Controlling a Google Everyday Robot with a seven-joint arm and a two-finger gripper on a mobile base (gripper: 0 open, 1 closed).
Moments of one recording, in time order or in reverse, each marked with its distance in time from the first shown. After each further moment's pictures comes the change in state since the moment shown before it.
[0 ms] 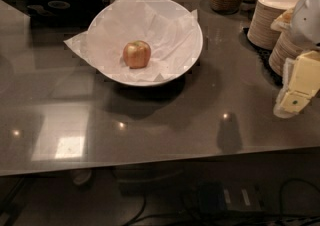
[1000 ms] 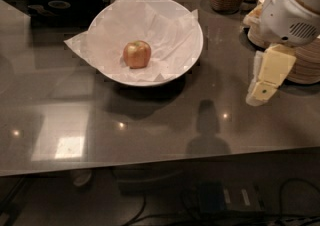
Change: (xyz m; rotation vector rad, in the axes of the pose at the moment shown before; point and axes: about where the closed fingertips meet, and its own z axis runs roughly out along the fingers) arm -0.038 -0.021 0.021 0.003 -0.062 -0.073
